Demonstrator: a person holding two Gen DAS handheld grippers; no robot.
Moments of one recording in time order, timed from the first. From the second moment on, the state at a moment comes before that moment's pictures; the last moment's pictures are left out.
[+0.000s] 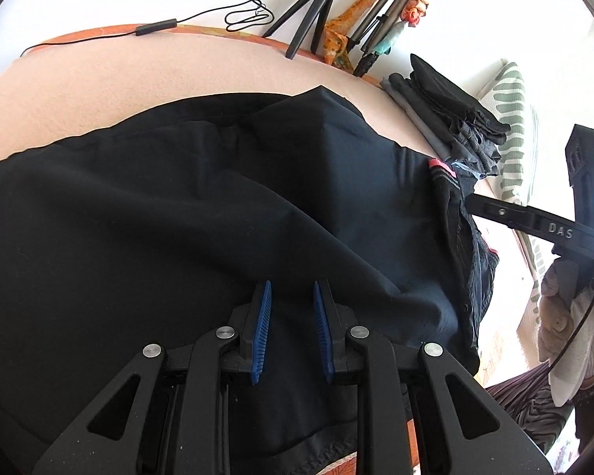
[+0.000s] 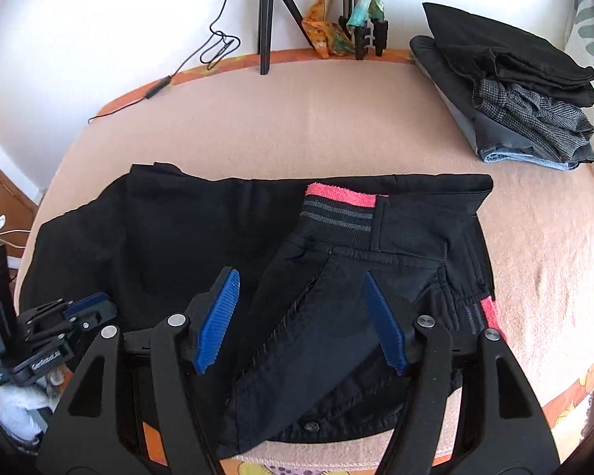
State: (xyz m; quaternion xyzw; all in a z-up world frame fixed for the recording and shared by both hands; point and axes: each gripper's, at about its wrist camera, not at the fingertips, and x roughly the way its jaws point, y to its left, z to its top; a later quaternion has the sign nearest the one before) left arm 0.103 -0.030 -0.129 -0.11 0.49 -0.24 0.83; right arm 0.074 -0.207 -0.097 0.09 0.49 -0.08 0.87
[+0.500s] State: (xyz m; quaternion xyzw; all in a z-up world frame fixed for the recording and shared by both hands) left arm 0.106 -0.025 -0.130 -0.13 0.48 -0.24 0.83; right arm 0.109 -0.186 -0.145 0.02 0.54 -0.11 0.83
